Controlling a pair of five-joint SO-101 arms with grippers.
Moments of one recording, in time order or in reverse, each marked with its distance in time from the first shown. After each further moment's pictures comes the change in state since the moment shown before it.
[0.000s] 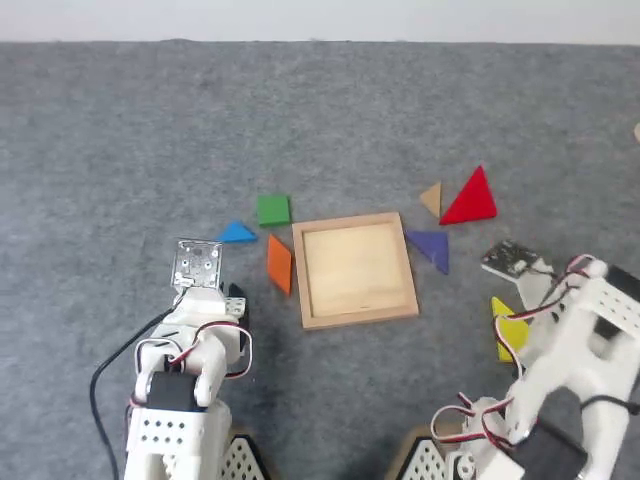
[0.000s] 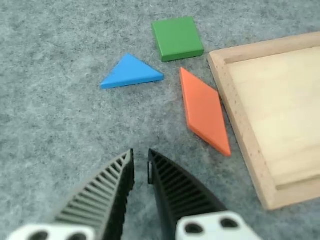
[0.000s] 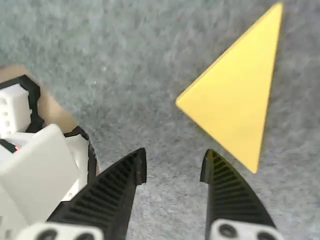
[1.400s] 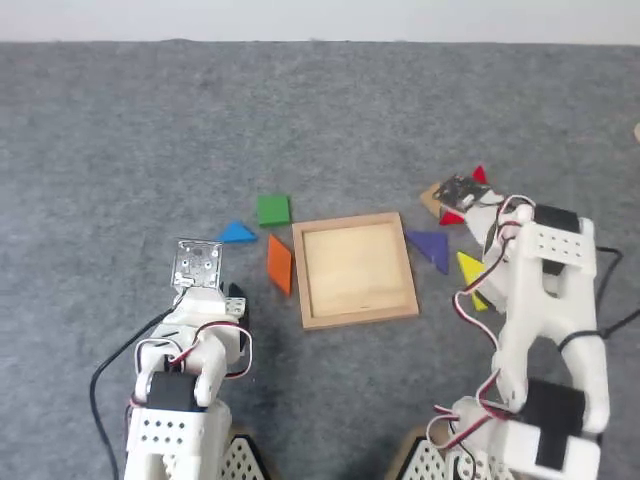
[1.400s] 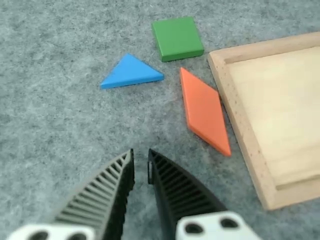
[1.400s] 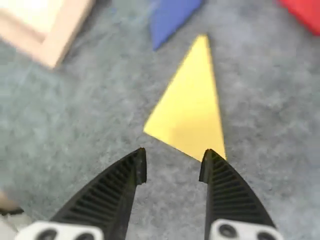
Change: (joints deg) left arm 0.0 0.0 0.0 0.0 0.0; right arm -23.2 12.7 -14.4 -11.4 -17.8
